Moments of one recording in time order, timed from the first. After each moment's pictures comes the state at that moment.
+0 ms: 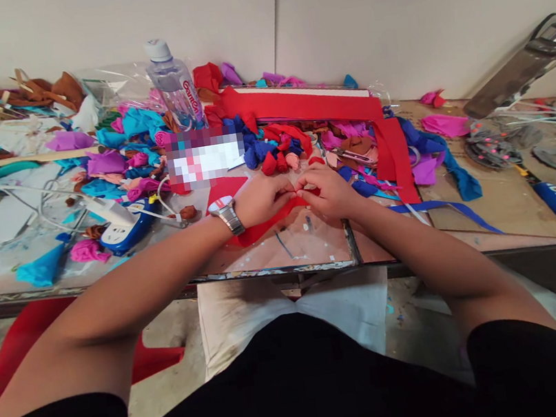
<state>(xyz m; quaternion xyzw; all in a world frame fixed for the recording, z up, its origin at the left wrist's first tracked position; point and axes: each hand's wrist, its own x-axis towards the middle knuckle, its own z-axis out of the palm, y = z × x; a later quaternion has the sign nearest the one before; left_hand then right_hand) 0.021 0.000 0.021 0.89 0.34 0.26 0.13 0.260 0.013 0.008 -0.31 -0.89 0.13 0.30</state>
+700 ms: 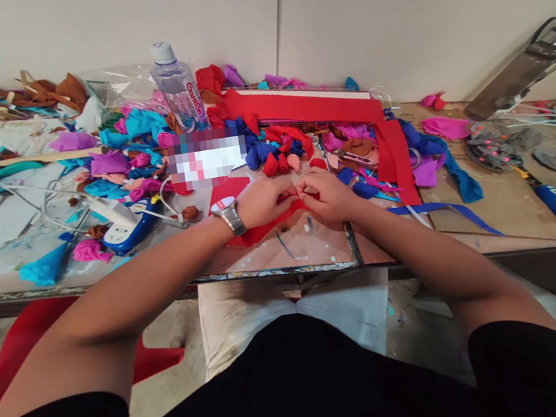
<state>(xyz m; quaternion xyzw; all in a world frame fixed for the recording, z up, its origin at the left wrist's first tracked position) 0.021 0.000 0.019 0.89 0.34 0.25 0.15 0.258 0.012 0.005 -0.30 -0.90 0.13 0.30</state>
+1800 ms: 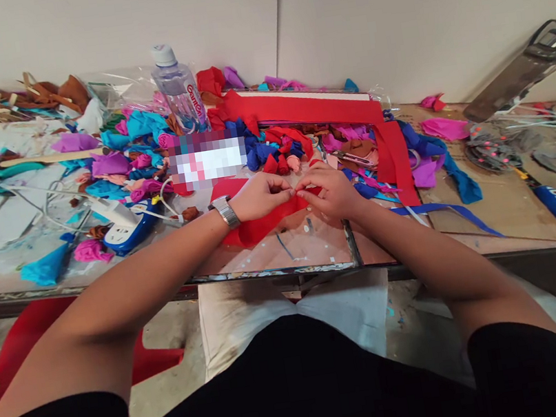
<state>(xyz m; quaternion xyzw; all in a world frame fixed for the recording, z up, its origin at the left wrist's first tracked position) 0.021 0.009 0.020 0.78 0.35 0.29 0.43 0.263 0.015 0.012 -0.26 -0.90 0.09 0.35</state>
